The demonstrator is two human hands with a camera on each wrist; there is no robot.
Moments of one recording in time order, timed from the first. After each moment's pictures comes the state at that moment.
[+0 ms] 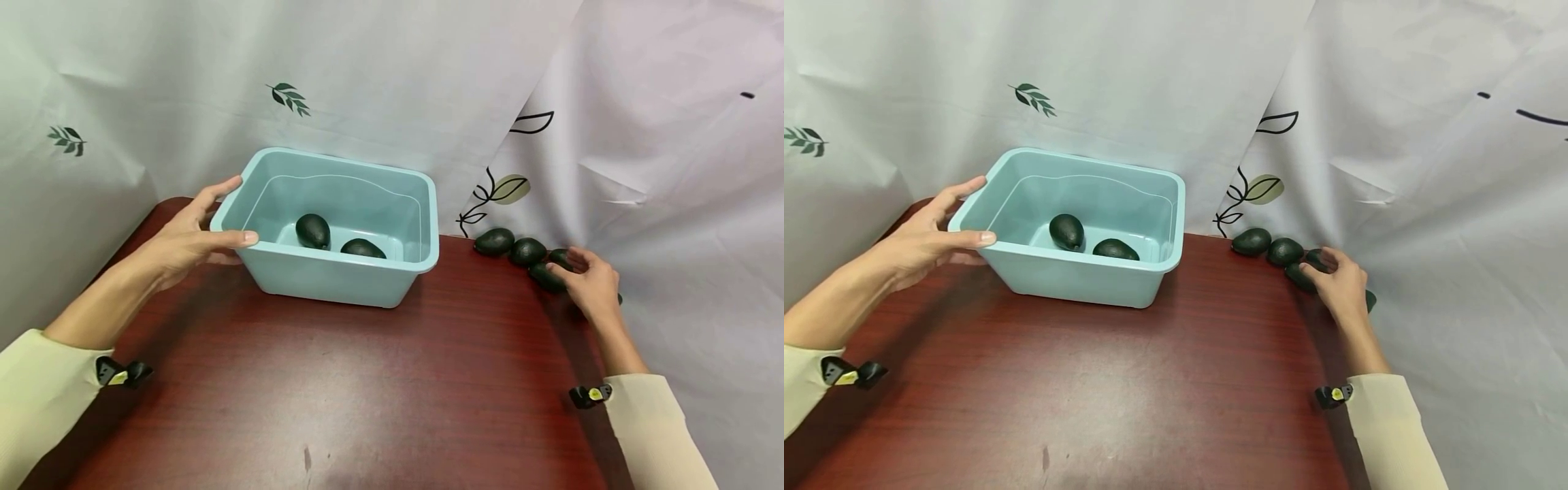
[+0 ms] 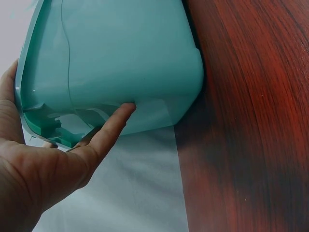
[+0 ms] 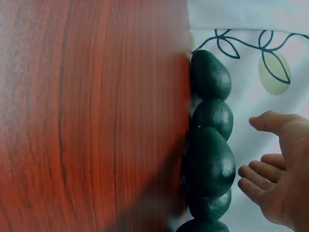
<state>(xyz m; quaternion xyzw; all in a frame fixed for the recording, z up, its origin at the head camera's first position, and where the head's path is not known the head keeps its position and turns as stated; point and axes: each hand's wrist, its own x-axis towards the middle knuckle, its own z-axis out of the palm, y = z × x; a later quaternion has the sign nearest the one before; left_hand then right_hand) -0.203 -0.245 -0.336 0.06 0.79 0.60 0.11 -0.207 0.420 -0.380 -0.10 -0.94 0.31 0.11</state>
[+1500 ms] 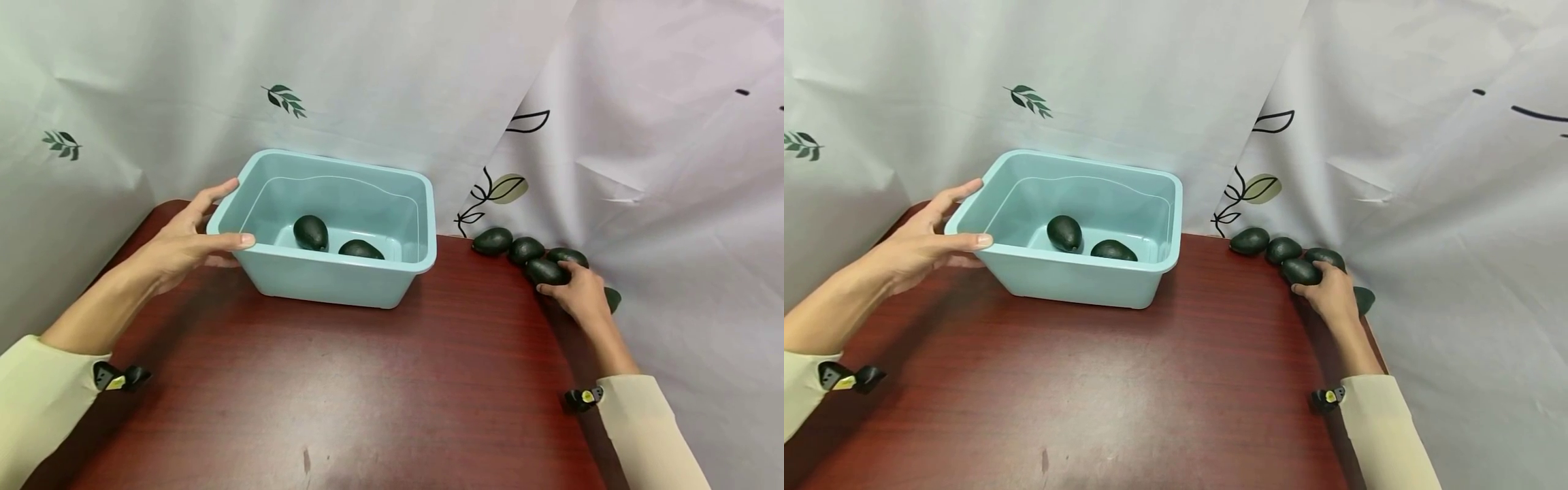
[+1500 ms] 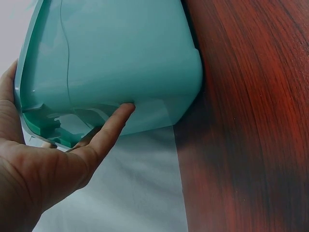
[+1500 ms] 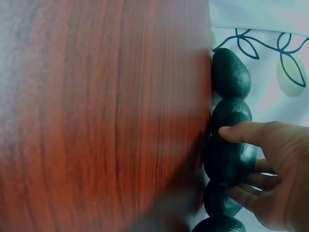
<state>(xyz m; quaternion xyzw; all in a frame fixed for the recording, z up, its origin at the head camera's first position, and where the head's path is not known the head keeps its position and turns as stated) -0.203 -0.246 -0.338 0.07 0.80 0.59 0.11 -0.207 0.424 -0.397 -0.09 -0.98 0.20 0.02</state>
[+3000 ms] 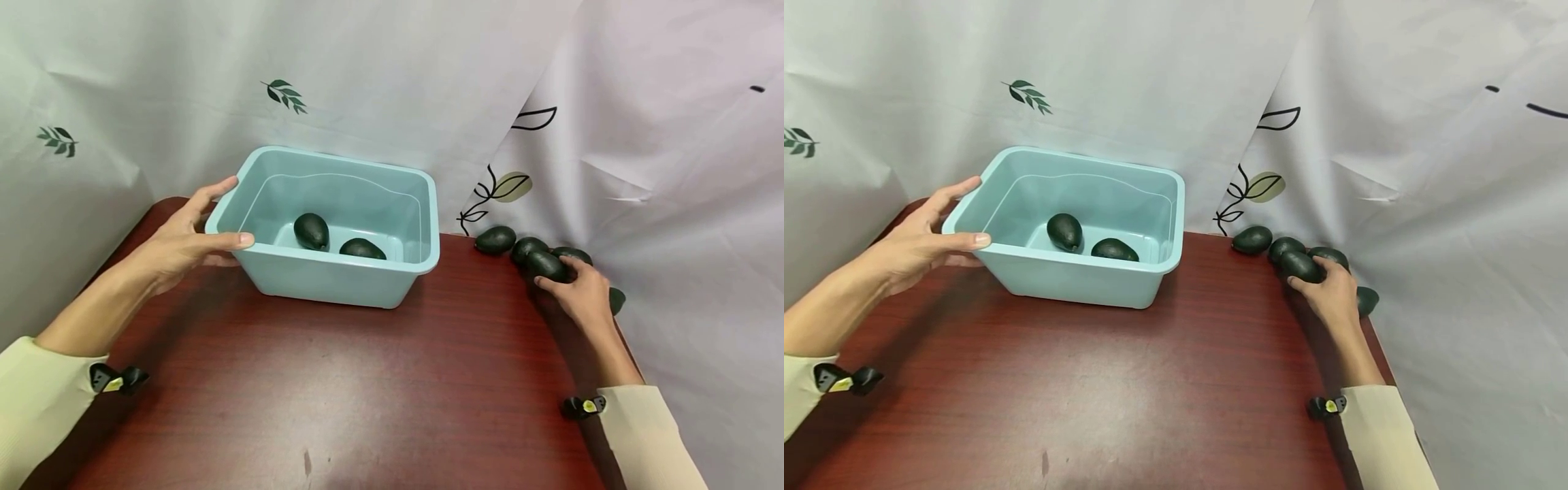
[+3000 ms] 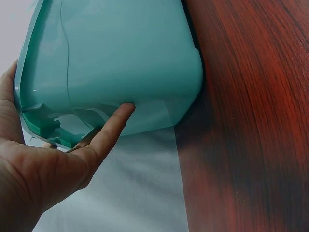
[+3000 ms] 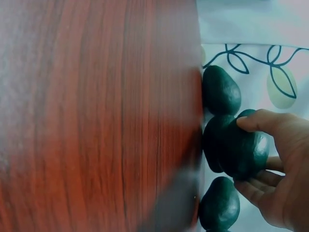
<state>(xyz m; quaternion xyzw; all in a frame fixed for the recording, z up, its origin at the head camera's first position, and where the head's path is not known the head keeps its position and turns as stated) -0.203 -0.244 -0.339 0.06 0.80 0.59 0.10 -0.201 0.409 -0.396 -0.09 -0.96 0.24 0.12</state>
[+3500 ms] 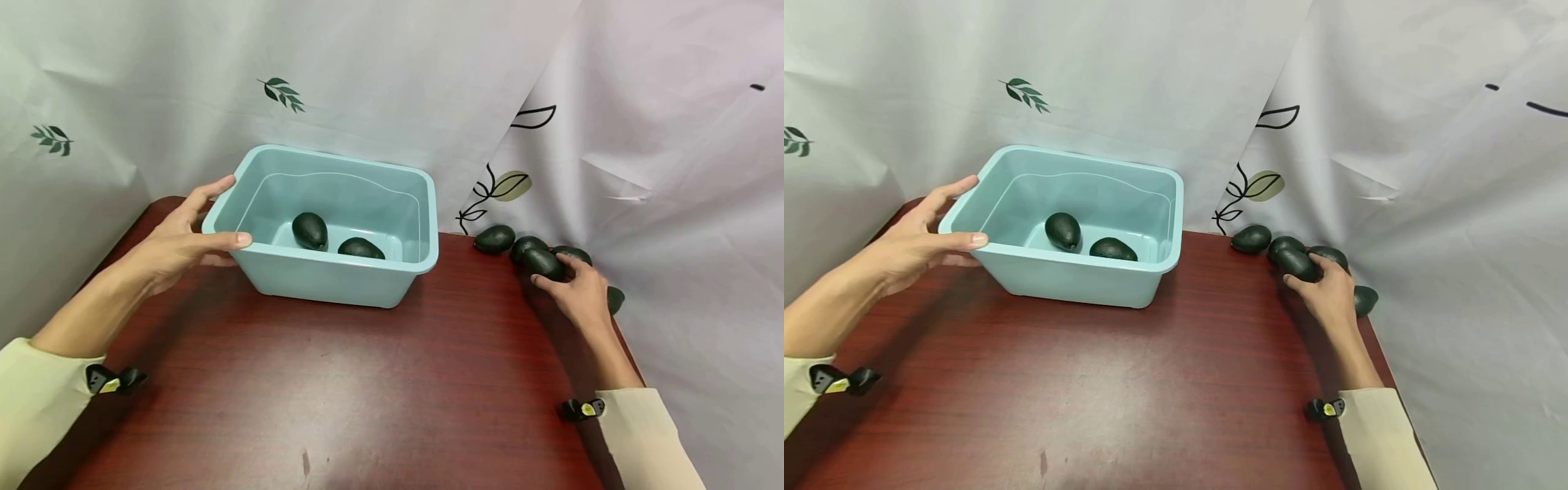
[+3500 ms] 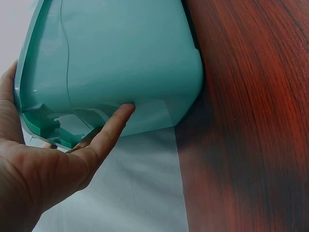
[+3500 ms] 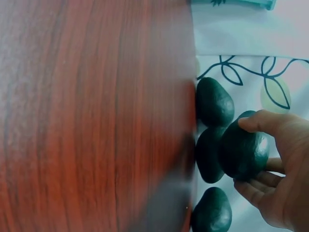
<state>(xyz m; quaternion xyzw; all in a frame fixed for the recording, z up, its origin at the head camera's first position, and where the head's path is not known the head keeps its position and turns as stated) -0.204 -0.244 -0.339 0.06 0.80 0.59 0.10 -0.197 0.401 -0.394 -0.07 -0.96 0.25 0.14</state>
